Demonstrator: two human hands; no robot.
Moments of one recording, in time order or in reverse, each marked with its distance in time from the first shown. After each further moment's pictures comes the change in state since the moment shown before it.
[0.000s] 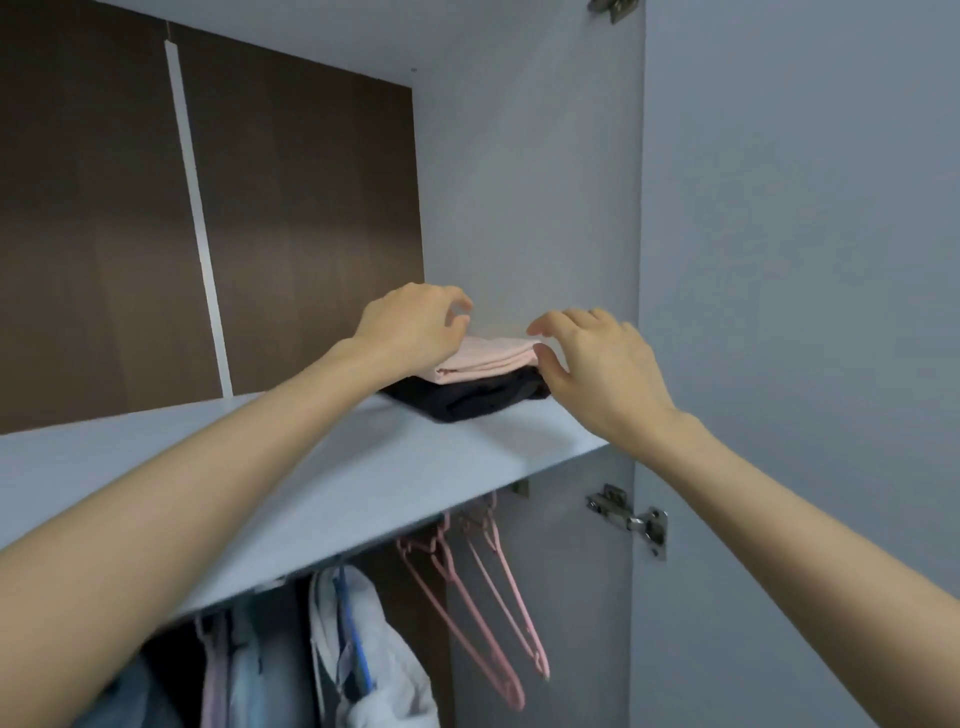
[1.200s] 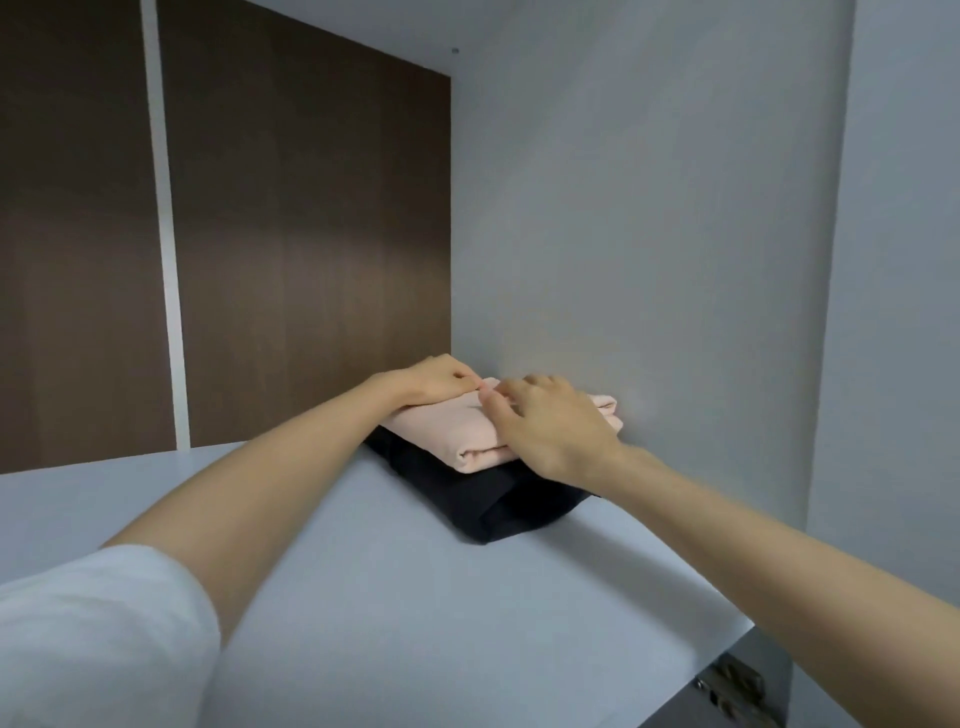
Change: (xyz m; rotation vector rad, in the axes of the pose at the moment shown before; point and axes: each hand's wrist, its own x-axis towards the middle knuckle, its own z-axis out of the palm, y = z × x) left_hand 0.166 -0.130 0.166 -0.363 -0.484 -0.086; right_hand 0.118 -0.010 0.146 0.287 -0.310 0.049
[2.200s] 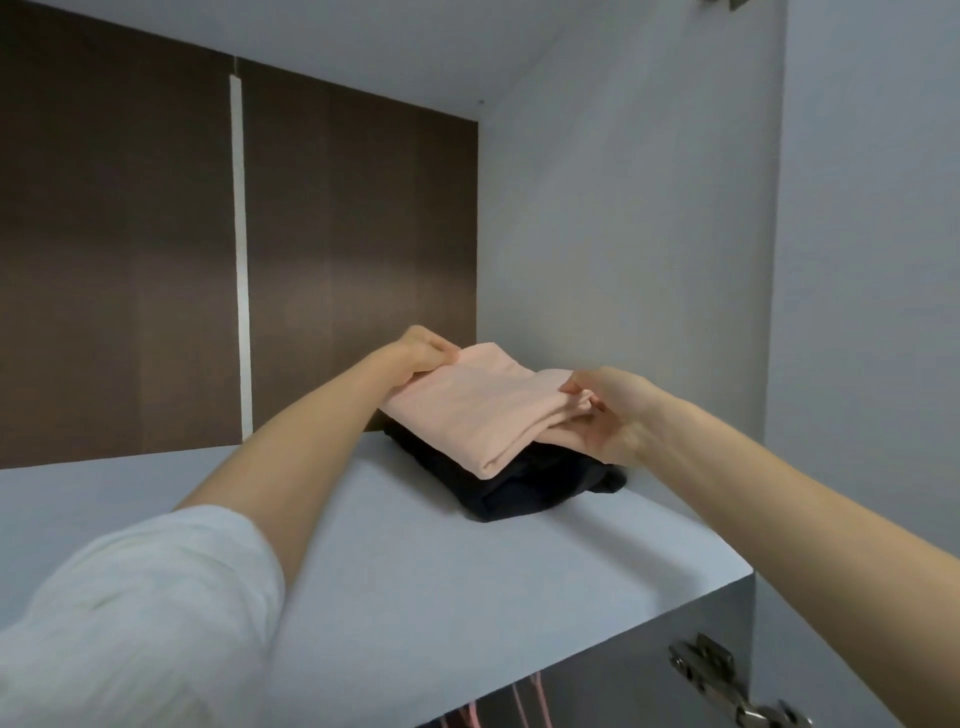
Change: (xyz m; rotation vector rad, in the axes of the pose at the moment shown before) left_hand -0.061 0.036 -0.043 -0.392 0.368 -0.347; right_hand -0.036 0.002 -0.073 1.514 -0.198 0.655
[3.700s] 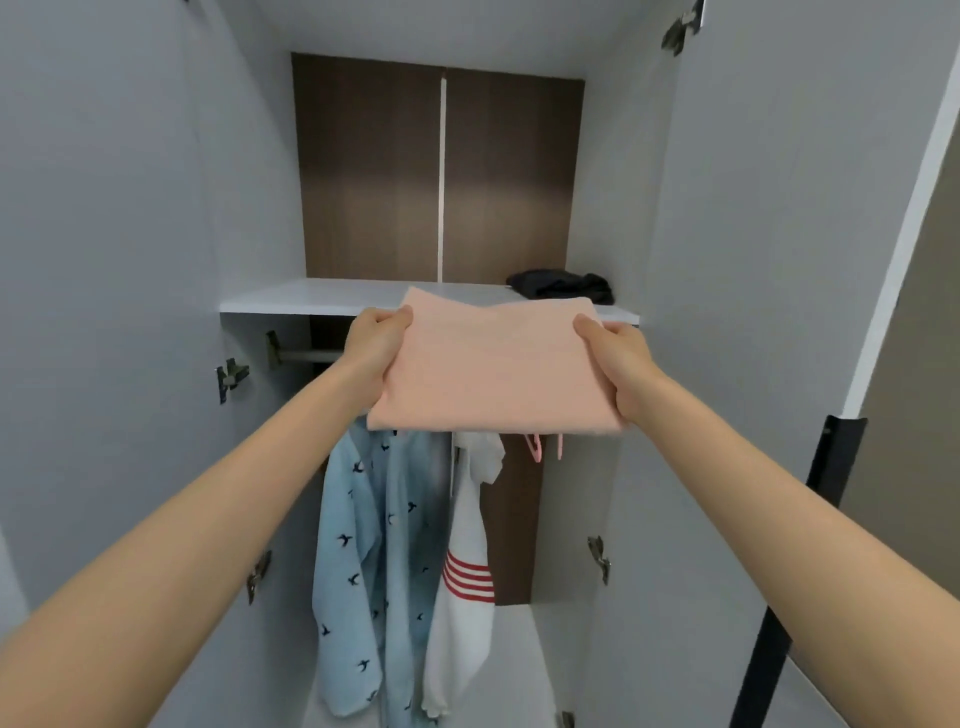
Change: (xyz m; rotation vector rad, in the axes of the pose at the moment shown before) left_hand -0.636 0.084 -0.005 -0.436 0.528 -0.269; right_hand -0.428 0.075 -0.092 -0.361 -0.094 -0.199
